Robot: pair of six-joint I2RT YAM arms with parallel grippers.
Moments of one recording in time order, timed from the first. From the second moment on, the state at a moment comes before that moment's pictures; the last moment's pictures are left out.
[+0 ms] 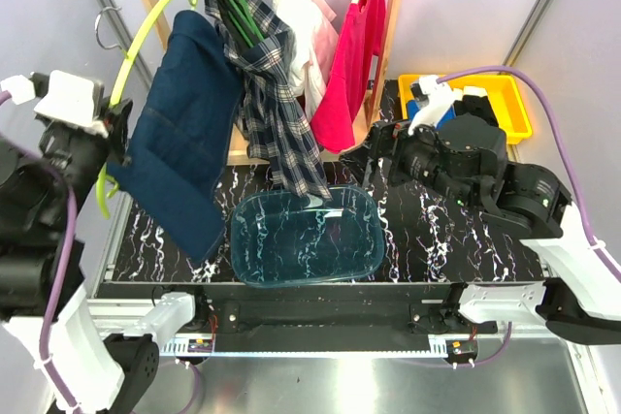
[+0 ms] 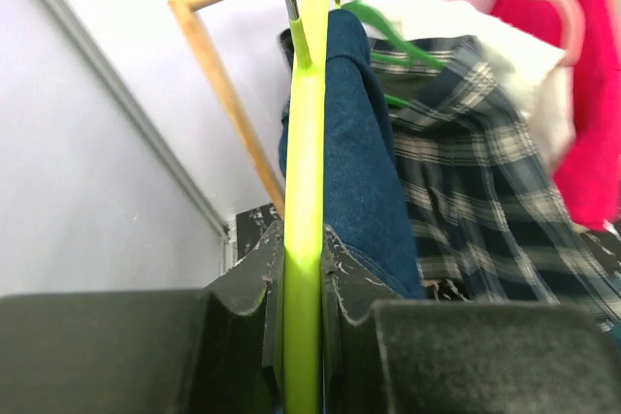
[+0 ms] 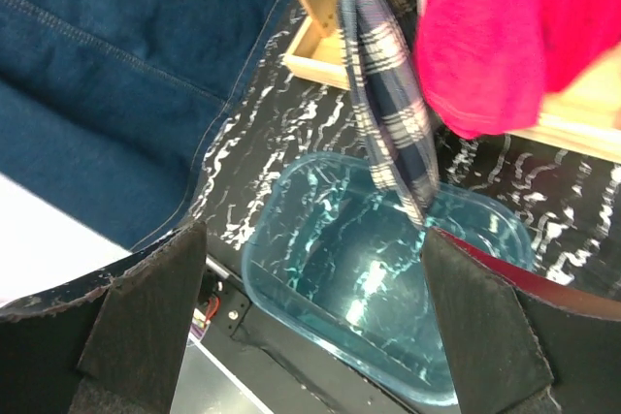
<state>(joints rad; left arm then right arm) -0.02 0.98 2.03 -0.97 0.19 0.26 1.03 1.14 1.77 -0.91 0.31 0.53</state>
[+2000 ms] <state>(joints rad) 0.09 1.02 2.41 -1.12 0.59 0.03 0.88 1.41 1.06 0.69 -0.33 1.09</state>
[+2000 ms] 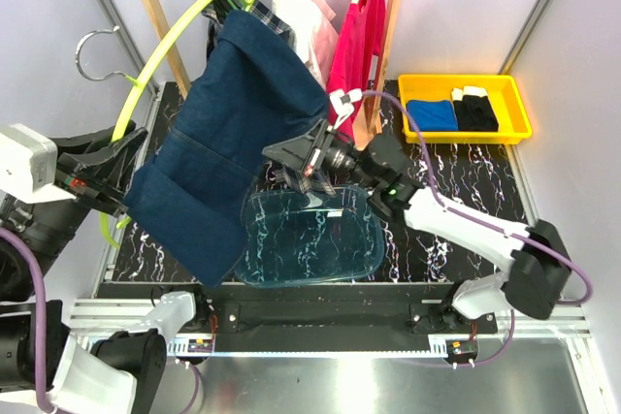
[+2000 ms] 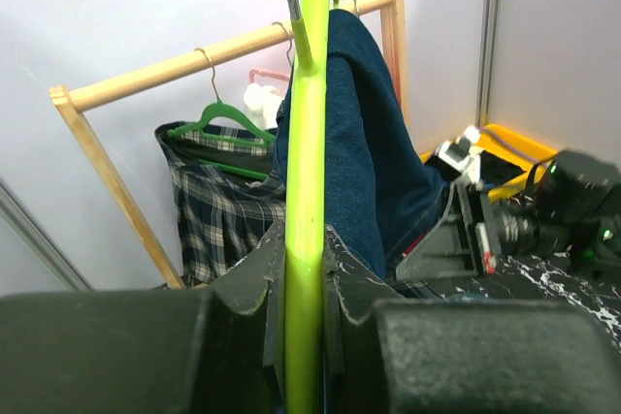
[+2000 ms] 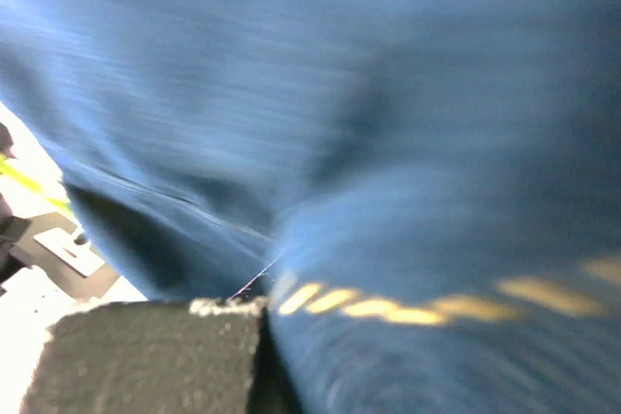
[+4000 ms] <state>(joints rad) 0.22 0.89 2.01 -0.99 0.64 0.17 0.87 0.62 1.06 0.05 0.11 0.68</state>
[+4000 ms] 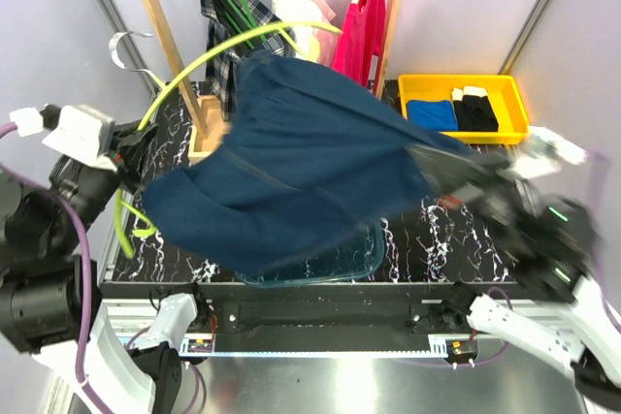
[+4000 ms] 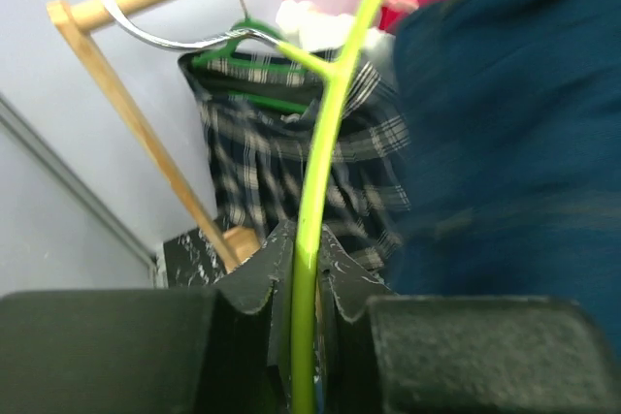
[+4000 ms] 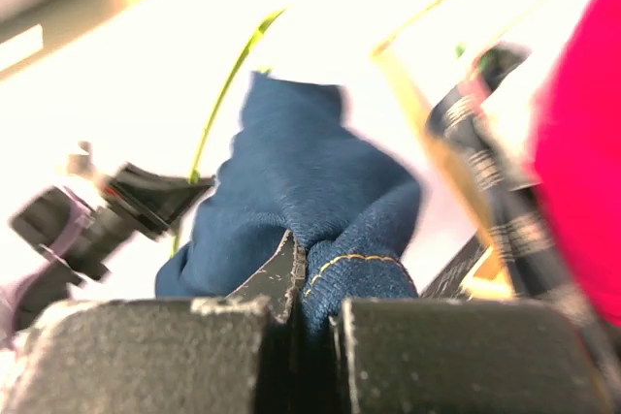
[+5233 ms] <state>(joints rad) 0.23 0.65 1.49 -0.92 0.07 0.40 0.87 1.09 1.72 -0.23 -0.13 0.61</state>
